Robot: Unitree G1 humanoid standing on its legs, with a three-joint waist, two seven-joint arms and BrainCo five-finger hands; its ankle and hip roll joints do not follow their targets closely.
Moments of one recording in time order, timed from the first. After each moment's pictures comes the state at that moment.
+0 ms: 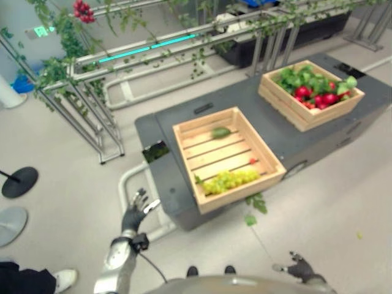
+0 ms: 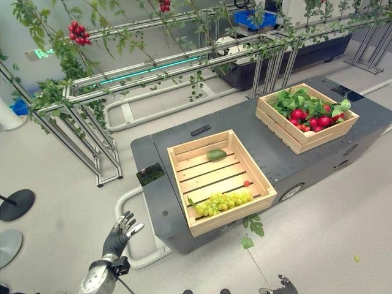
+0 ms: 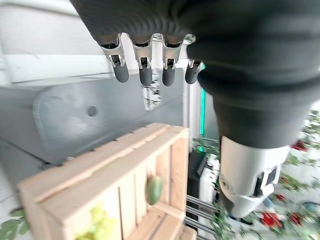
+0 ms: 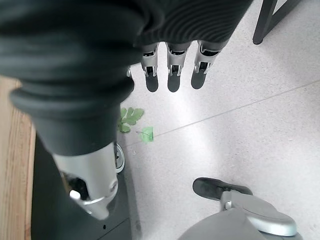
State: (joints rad) left arm 0.22 0.28 -0.10 0.25 -0.47 -0.19 0.01; right arm 0.08 -0.32 0.13 1.14 0.07 -0.11 -0.09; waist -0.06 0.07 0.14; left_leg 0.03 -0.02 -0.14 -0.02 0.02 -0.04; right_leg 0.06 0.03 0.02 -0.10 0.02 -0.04
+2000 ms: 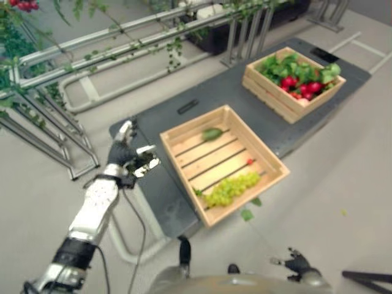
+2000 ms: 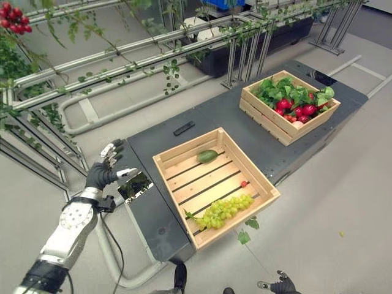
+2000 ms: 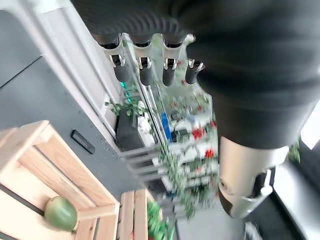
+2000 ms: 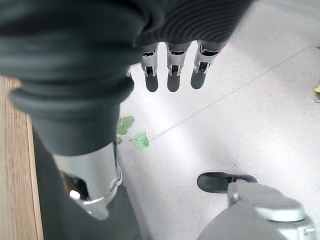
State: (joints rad) left arm -0.13 0.62 -0.15 0.09 -0.28 -0.16 0.07; right arm 0.01 -0.30 0.15 1.20 0.11 -0.11 -0.10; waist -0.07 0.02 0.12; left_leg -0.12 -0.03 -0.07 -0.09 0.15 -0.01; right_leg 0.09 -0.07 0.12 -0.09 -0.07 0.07
